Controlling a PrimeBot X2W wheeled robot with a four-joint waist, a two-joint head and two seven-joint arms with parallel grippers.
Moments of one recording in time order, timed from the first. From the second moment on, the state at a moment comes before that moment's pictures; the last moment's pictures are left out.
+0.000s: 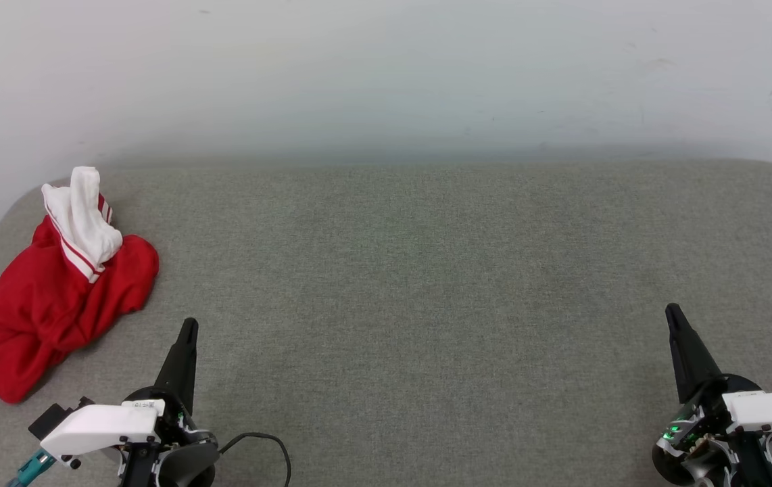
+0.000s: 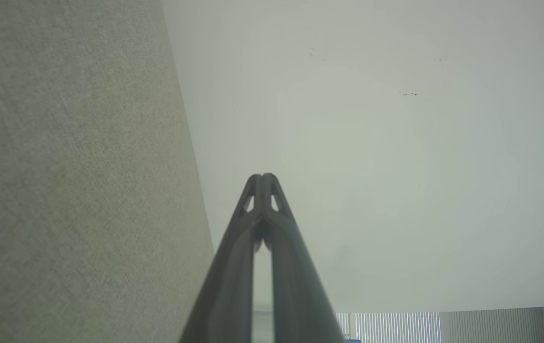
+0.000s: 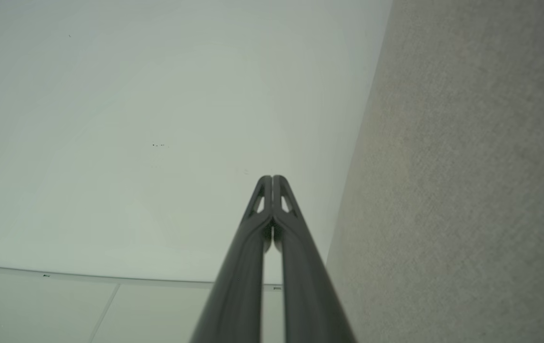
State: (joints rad) left arm -0.11 0.05 0.11 0.25 -1.61 -0.13 0.11; right arm -0.10 -0.05 -0.11 0.25 1.61 0.13 0.11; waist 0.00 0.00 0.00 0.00
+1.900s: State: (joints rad) left arm -0.05 0.05 0.01 0.16 -0.78 0.03 -0.08; right arm 0.01 -0.05 -0.08 0.06 0.69 0.13 -0.08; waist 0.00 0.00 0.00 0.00
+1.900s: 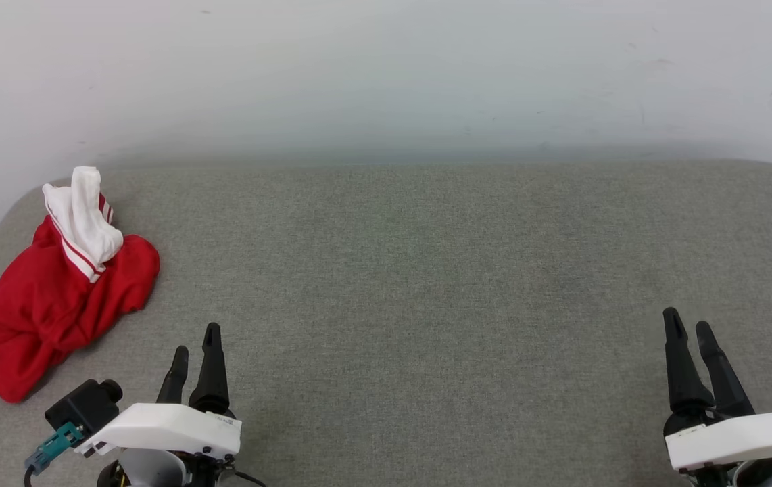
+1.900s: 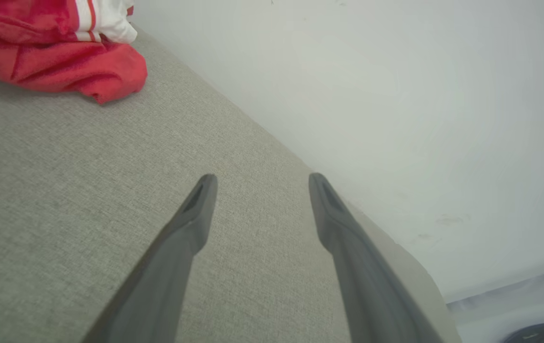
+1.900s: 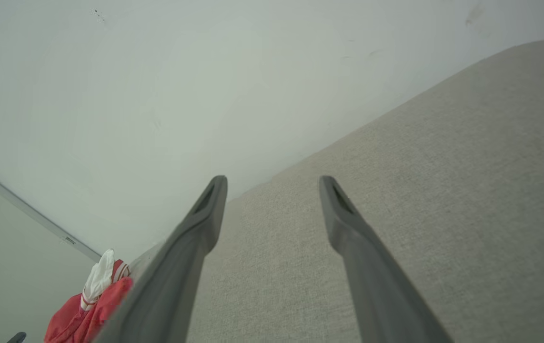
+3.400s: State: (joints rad) left arm -0.03 0.05 -0.06 0.12 -0.32 0.06 -0.20; right arm 0.06 -0.05 -0.08 0.01 0.22 0.13 -0.20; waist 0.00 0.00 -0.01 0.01
